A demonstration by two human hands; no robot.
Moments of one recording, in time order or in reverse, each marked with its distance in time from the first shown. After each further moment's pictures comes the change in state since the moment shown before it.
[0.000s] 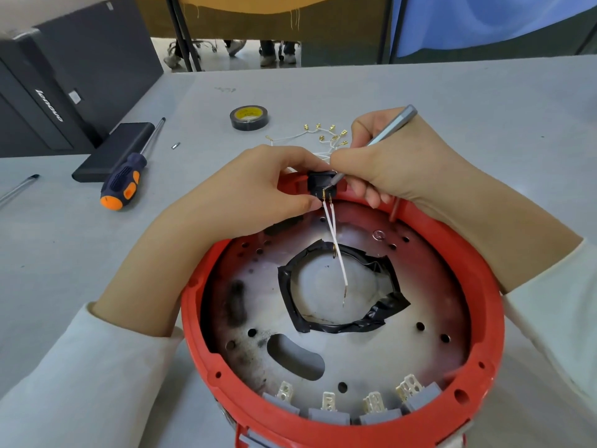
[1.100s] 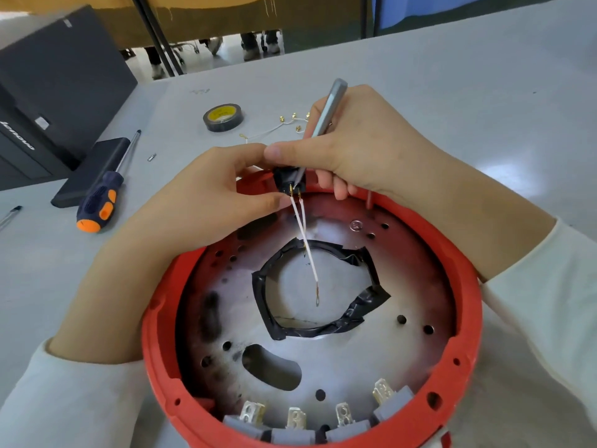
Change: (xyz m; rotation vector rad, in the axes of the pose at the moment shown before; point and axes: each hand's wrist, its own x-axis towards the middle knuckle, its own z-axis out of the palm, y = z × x) left_hand 0.002 -0.004 0.000 0.044 0.007 -0.004; right_hand -0.004 0.002 -0.002 0.013 -0.034 -0.083
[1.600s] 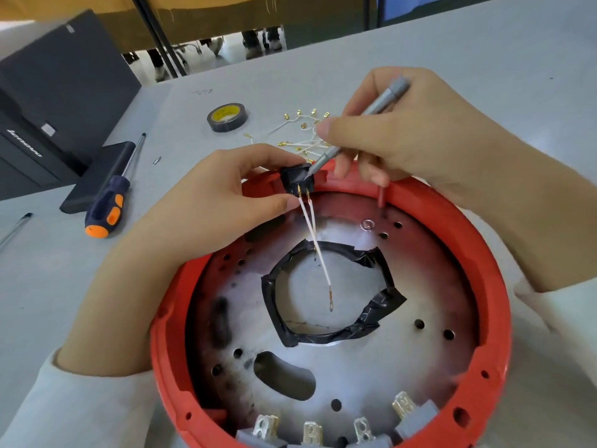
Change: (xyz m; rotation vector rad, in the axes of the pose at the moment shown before) left_hand 0.001 0.000 0.002 -0.077 -0.001 0.015; right_hand -0.013 0.006 -0.019 0.243 0.050 0.009
